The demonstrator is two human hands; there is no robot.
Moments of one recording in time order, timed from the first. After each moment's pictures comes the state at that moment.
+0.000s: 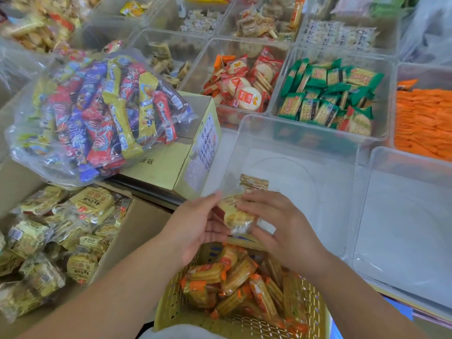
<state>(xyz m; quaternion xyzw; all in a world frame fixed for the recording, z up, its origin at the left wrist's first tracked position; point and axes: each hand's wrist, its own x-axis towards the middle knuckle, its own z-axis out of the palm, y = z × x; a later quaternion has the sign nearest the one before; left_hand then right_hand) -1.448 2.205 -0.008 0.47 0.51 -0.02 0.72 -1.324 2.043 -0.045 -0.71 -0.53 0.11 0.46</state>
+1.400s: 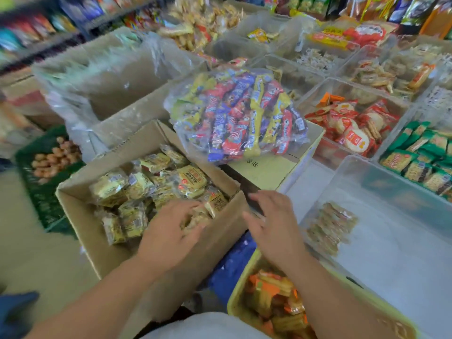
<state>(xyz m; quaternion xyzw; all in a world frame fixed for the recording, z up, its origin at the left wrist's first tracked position) -1.670 2.270 0.019 0.84 0.47 0.13 0.25 -1.442 2.186 -0.020 -0.75 -0.55 0.18 0.33</state>
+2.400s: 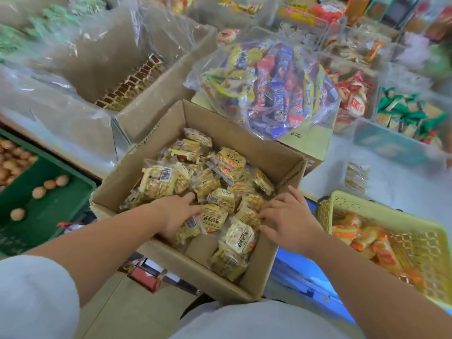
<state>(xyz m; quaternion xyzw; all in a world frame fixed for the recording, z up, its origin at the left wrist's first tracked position) -1.820 2.484 -0.078 0.91 0.10 -0.41 0.05 -1.617 2.235 -0.025 -0.79 -0.60 0.14 -0.05</state>
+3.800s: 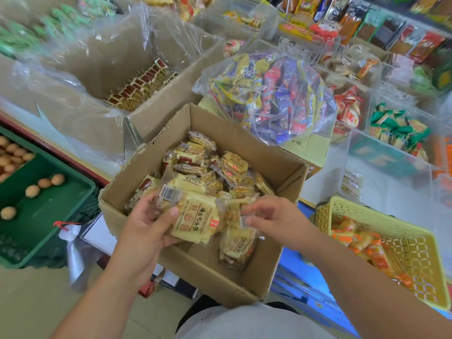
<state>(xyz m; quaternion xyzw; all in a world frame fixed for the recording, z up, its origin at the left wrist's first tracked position) -1.911 2.410 -0.007 0.40 0.39 0.27 0.78 -1.662 2.262 0.031 -0.77 -0.43 0.38 0.27</state>
